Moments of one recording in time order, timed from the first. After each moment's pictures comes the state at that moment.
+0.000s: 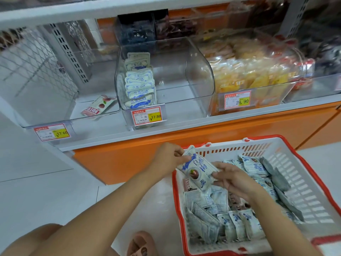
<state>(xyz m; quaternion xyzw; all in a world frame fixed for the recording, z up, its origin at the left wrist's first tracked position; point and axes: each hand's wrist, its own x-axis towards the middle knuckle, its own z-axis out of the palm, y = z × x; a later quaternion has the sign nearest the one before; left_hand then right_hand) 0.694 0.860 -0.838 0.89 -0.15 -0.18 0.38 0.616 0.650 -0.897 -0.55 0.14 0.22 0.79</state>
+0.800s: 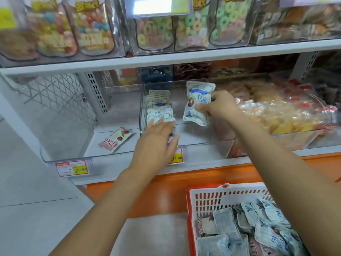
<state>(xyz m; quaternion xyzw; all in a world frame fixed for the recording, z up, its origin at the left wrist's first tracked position) 0.768 0.913 -0.742 0.93 -0.24 0.20 0.18 0.837 0.703 -0.699 -0.89 0.10 -0.11 0.43</state>
